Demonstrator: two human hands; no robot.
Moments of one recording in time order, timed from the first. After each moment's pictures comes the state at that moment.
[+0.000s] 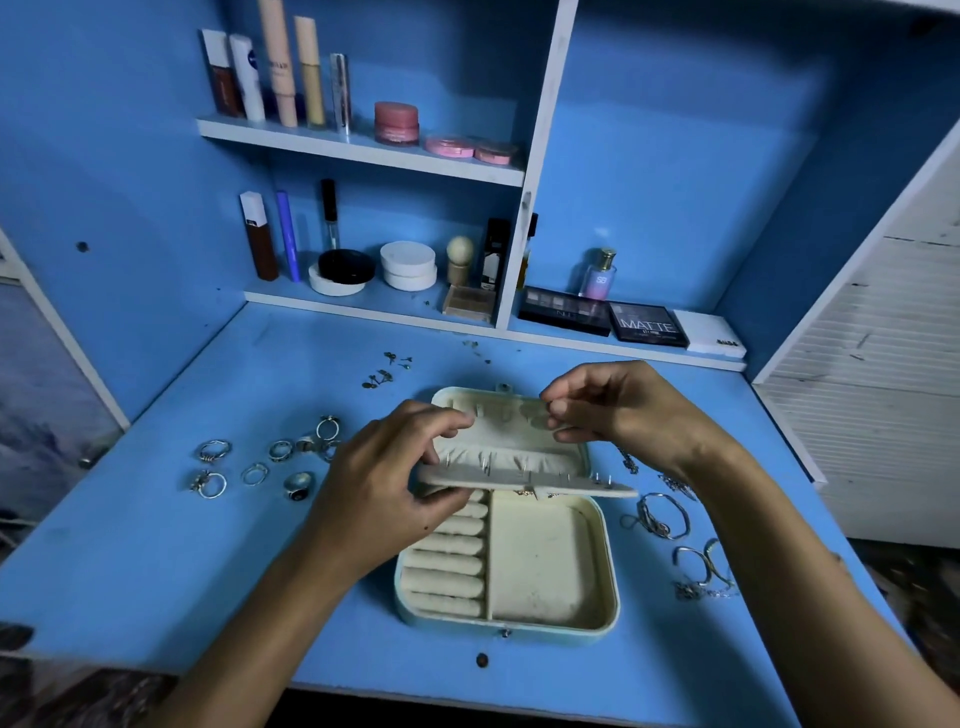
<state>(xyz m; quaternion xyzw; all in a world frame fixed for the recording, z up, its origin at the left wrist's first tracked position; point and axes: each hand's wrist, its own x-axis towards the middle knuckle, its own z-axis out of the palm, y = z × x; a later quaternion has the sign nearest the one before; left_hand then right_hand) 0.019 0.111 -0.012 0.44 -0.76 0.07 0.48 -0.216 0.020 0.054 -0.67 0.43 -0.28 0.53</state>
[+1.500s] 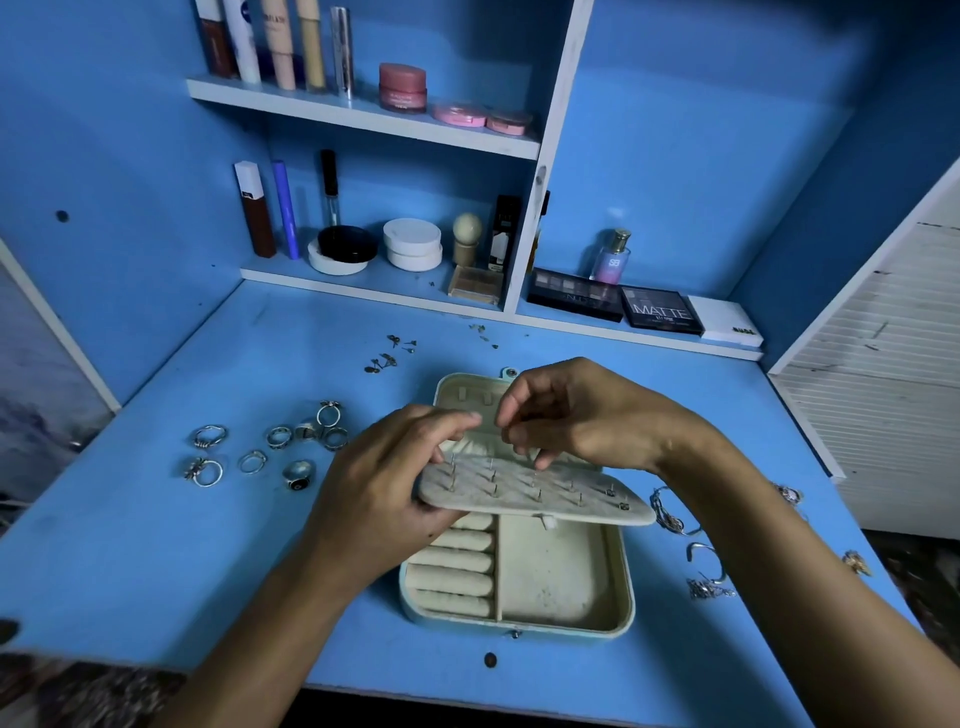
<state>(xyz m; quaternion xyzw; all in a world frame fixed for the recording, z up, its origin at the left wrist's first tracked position) 0.019 0.115 -0.019 0.44 -0.76 0.06 0.48 -0.178 0.030 0.065 -0.77 0.39 -0.10 0.49</state>
